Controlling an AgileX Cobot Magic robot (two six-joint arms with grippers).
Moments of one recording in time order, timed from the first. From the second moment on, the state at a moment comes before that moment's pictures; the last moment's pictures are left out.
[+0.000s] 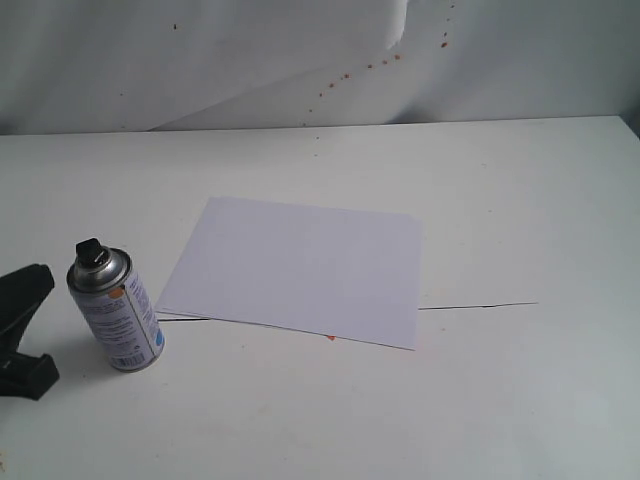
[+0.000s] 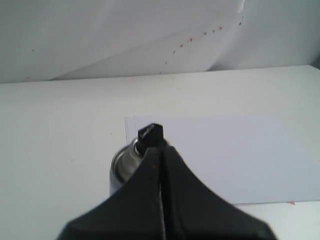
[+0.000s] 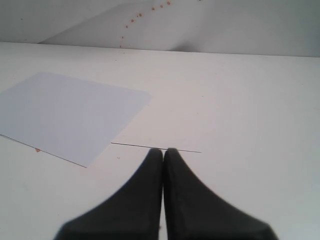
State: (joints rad) left arm -0.16 1.00 -0.03 0.29 -0.67 -0.33; right arm 0.10 0.01 0.00 0.00 0.35 0.03
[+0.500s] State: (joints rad) left arm -0.16 1.00 0.00 0.46 -0.67 -0.37; right arm 0.10 0.01 0.00 0.00 0.35 0.03
